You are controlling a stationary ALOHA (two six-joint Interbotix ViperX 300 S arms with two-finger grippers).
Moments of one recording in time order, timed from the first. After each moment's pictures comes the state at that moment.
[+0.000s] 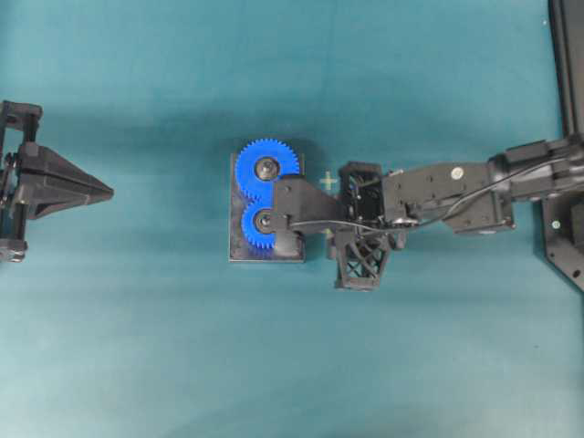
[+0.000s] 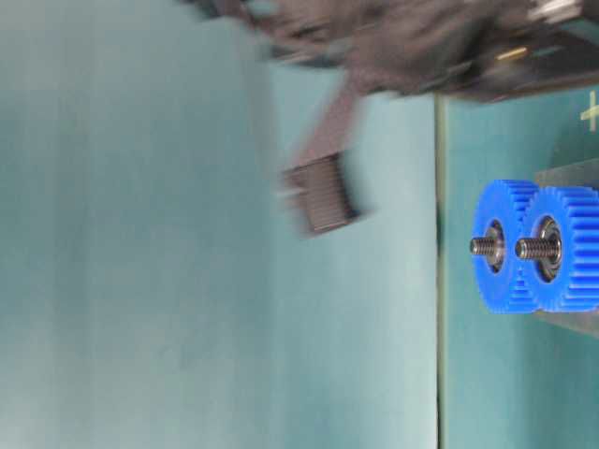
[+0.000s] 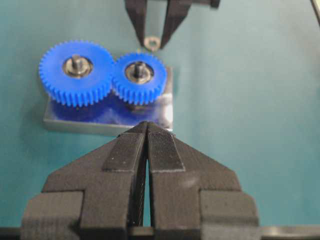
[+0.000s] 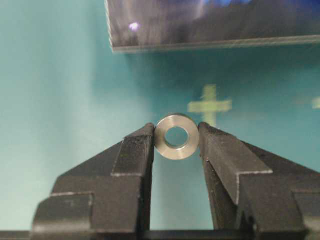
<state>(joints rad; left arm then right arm) -0.02 -0.89 1.13 0.01 0.12 -0.10 0.06 0.13 0.47 0.00 0.70 0.10</state>
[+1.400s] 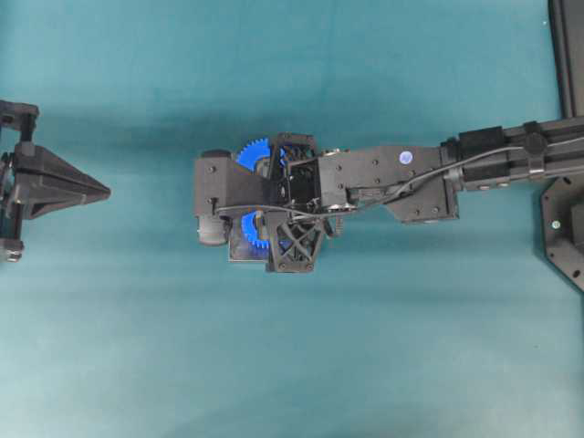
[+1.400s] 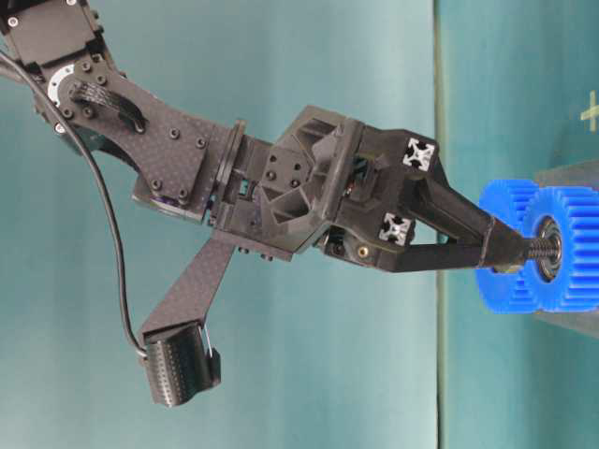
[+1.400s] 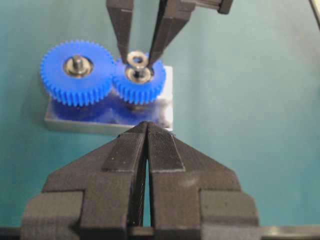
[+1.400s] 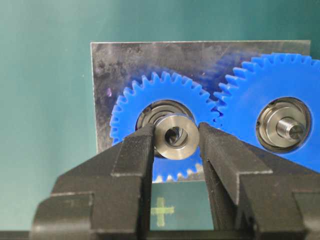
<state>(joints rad) -0.02 -0.91 1.14 0.01 0.12 -0.10 0.04 0.25 0.15 -0.10 0.81 0.09</state>
